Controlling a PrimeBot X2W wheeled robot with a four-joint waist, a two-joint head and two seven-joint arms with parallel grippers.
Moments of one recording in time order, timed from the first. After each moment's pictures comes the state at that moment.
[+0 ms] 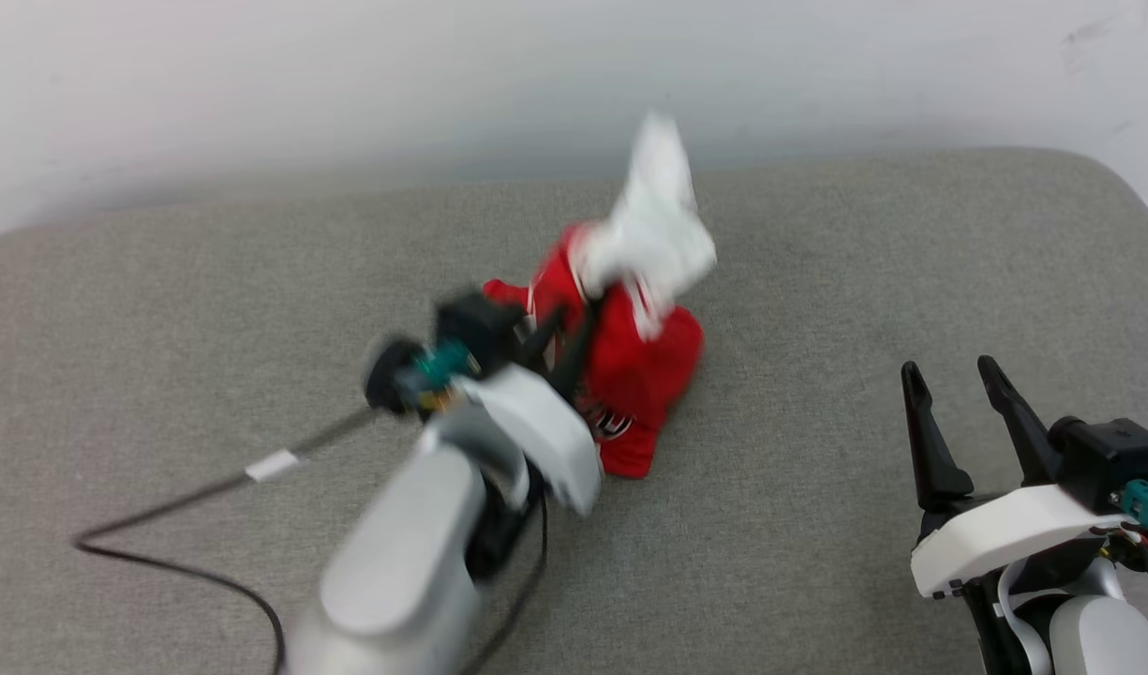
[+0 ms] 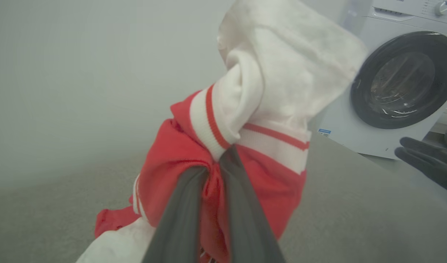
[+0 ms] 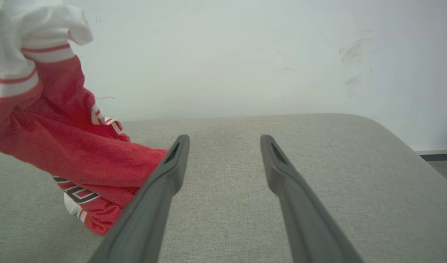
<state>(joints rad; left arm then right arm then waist) -0.60 0.07 -0.48 0.47 -0.42 -0.12 -0.14 -0.10 -0.05 -0.03 0.01 0.14 0.13 0.02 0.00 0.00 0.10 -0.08</state>
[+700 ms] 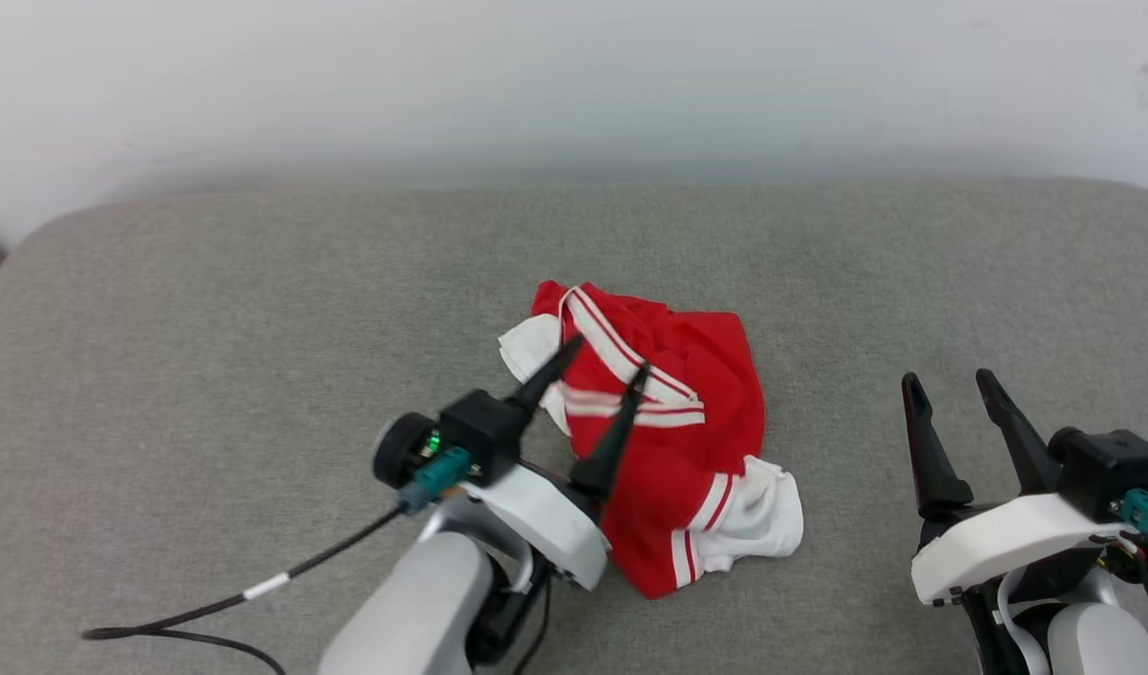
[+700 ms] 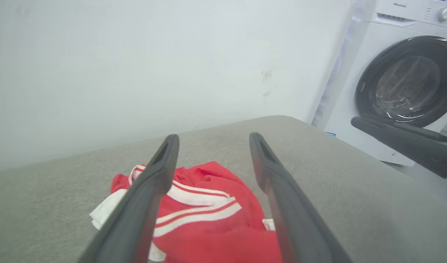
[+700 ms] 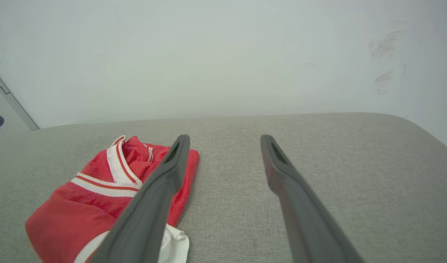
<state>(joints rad) -0.42 0.11 -0.59 0.35 -0.42 -0.07 -0.24 -0.10 -0.05 -0.03 0.05 0.17 0.13 -0.01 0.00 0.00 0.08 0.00</state>
